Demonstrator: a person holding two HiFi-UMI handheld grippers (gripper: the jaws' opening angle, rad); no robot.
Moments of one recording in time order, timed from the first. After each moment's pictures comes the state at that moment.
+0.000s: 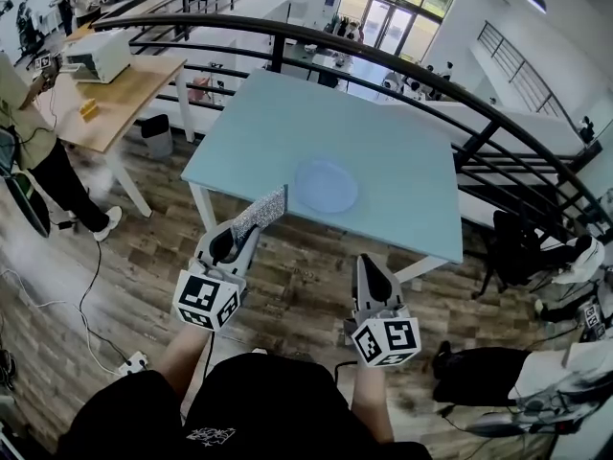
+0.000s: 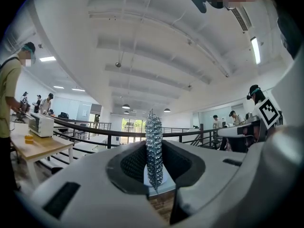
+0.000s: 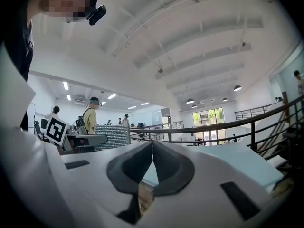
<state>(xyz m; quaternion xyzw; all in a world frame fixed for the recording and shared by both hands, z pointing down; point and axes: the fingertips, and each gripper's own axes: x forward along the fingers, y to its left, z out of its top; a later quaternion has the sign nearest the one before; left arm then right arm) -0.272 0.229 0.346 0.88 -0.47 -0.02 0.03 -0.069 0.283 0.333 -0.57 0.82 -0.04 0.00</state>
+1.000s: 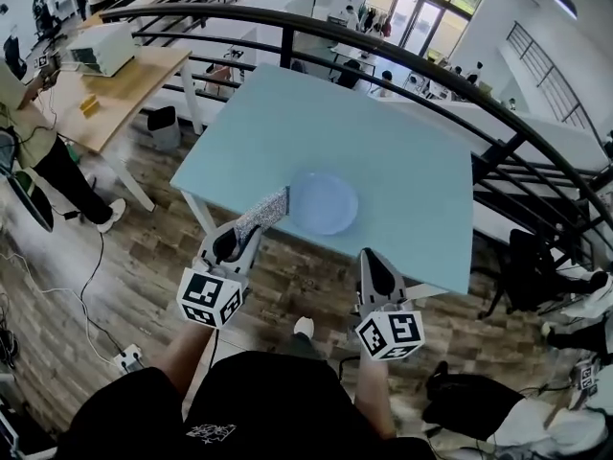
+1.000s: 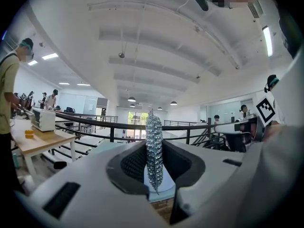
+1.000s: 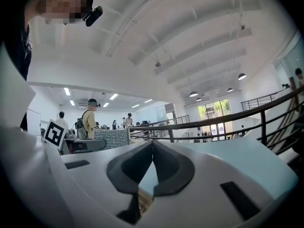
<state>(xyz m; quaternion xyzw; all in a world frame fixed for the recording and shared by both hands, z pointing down) -0.200 0.112 0.385 0.86 -0.50 0.02 0.06 0.009 0.142 0.364 -0.54 0.84 -0.08 0.01</state>
